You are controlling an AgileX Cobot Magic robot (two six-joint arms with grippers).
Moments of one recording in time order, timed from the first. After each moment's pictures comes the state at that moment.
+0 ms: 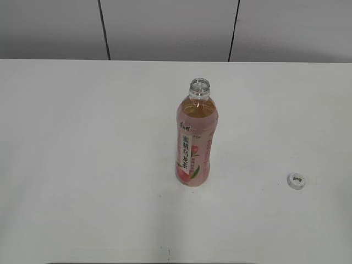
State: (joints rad) left arm -0.40 -0.01 -0.56 0.07 1.03 -0.05; right arm 0.21 -0.01 -0.51 -0.09 1.10 -0.10
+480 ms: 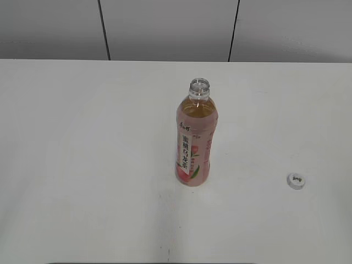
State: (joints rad) left arm -0.40 -0.01 -0.56 0.07 1.03 -0.05; right arm 0.21 -0.01 -0.51 -0.09 1.10 -0.09
